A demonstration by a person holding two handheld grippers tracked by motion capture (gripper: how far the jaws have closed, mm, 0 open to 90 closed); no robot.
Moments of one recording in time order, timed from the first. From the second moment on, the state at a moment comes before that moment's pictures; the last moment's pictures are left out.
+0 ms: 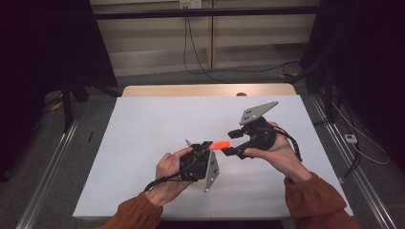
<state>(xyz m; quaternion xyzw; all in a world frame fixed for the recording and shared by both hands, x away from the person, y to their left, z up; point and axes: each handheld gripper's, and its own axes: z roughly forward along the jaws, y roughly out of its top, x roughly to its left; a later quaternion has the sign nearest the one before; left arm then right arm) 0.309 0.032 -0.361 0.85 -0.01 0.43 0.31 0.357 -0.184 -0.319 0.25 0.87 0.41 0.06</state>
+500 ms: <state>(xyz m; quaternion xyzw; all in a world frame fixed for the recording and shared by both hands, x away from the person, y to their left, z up) 0.324 0.052 -0.354 0.86 0.07 0.31 0.41 0.358 -0.195 -0.341 0.28 0.86 0.42 0.09</state>
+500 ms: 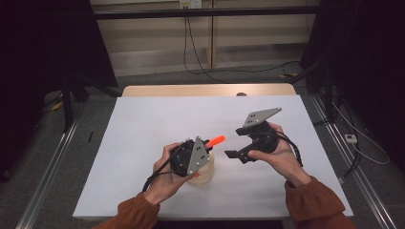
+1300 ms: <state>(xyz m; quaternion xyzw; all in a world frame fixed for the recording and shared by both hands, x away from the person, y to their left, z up) 0.344 0.080 -0.353 0.80 0.20 0.14 0.54 0.332 -0.224 -0.380 0.36 0.82 0.43 0.15</state>
